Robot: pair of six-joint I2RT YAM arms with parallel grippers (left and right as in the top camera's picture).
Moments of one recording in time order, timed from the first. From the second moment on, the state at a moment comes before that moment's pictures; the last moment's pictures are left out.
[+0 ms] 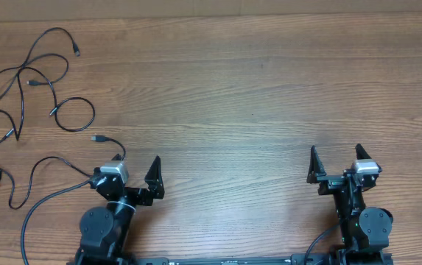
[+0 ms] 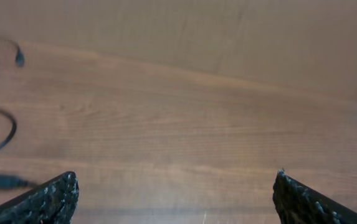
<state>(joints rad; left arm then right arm) -0.17 0.12 0.16 -0.21 0.03 -0.28 0.03 0.01 0.02 -0.03 -0.03 0.01</state>
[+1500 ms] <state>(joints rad) -0.10 0.02 0.01 -0.07 -0.10 -0.08 0.03 0.01 0.02 -0.03 -0.03 0.01</state>
